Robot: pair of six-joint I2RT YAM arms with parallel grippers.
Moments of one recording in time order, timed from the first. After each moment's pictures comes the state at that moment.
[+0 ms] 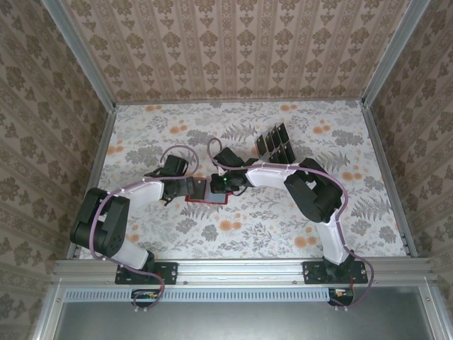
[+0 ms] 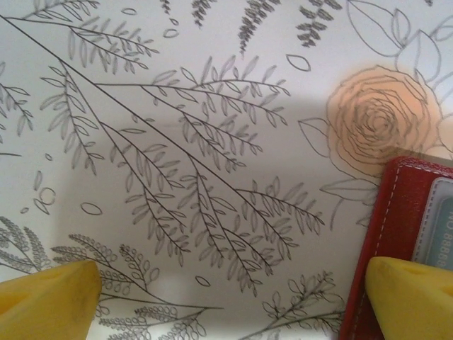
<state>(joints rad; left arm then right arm) -0.42 1.51 0.70 -0.33 -0.21 -0.50 0.75 2.08 1.35 -0.28 -0.27 0.64</state>
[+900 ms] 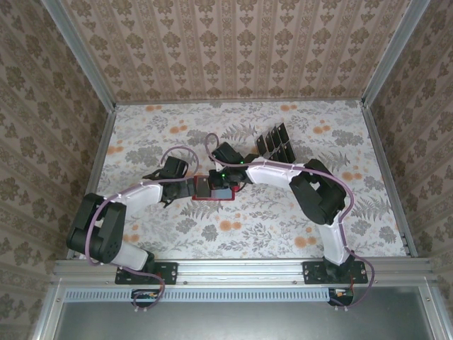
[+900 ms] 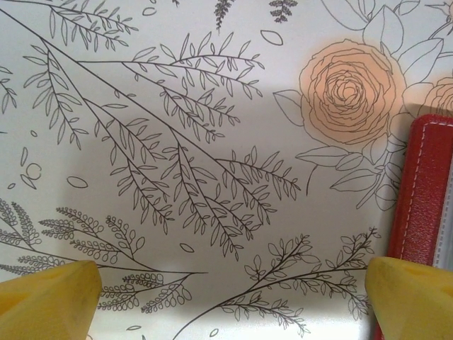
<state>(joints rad) -0.43 1.46 0.68 -0.35 -0.18 -0.50 0.77 2.05 1.41 -0.34 -0.25 0.60</state>
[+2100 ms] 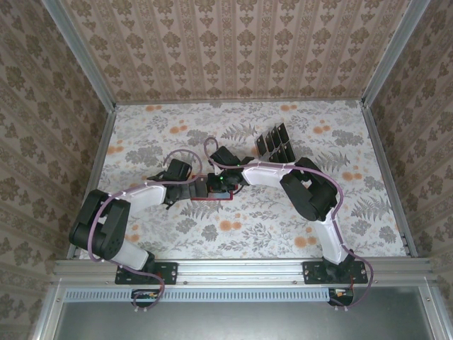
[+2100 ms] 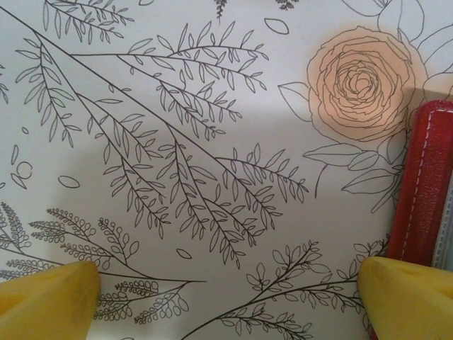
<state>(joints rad) -0.47 1.50 0.66 -0.31 -0.24 -0.52 0.77 2.13 1.43 -0.29 -0.31 0.67</state>
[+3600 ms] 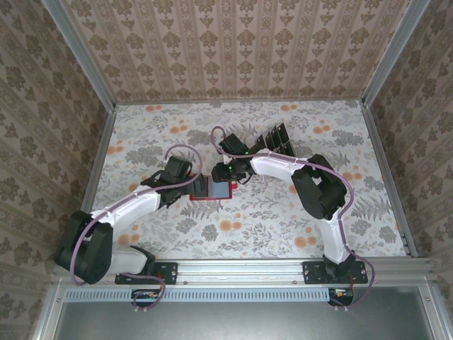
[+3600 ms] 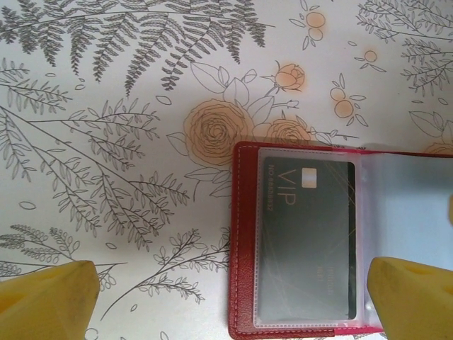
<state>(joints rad) -0.54 1.31 0.68 -0.33 -0.17 -0.53 0.69 2.08 1.48 -0.44 -0.22 0.49</state>
